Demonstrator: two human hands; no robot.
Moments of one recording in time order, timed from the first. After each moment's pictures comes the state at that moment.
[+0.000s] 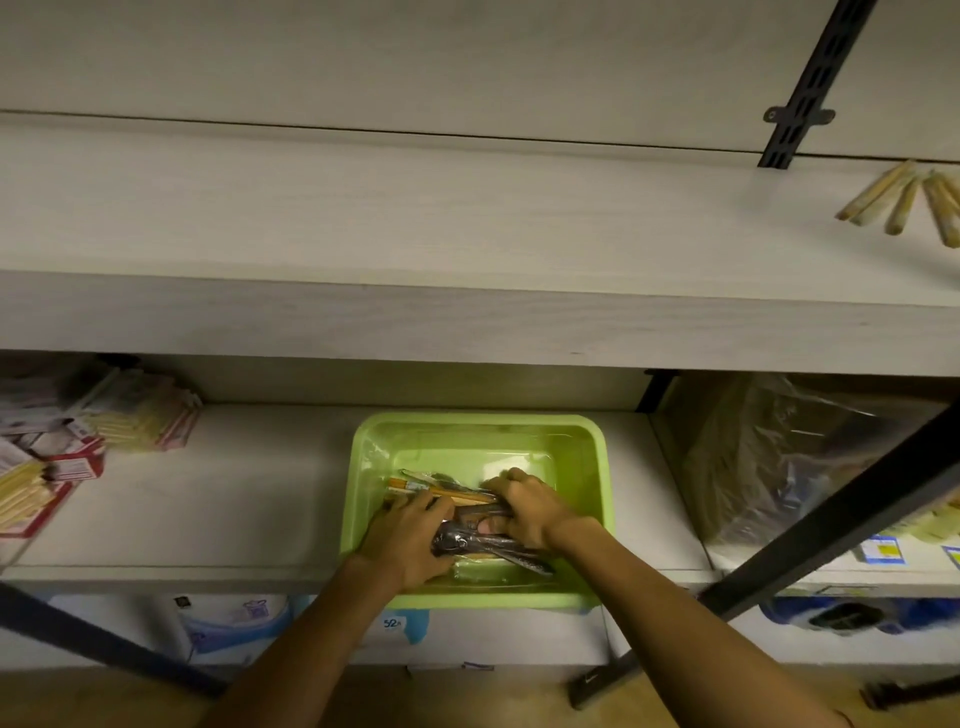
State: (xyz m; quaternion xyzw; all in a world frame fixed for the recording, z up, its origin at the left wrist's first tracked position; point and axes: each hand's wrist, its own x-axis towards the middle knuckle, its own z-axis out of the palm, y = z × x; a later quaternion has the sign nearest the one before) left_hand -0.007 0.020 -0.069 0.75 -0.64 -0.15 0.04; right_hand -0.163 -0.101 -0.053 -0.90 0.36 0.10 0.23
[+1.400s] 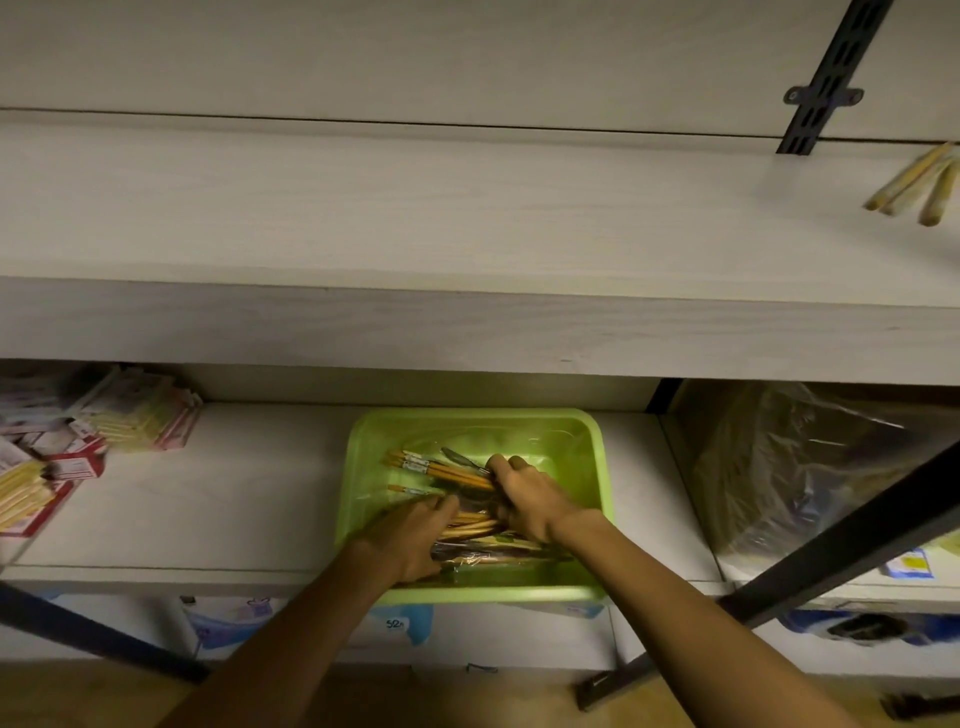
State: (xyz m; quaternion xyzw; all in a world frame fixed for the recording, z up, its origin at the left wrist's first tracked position) left_hand -0.005 0.000 -0.067 0.71 -0.67 -0.19 -0.03; right_hand -0.160 -0.112 -0.041 -0.91 0.34 0.06 0.23
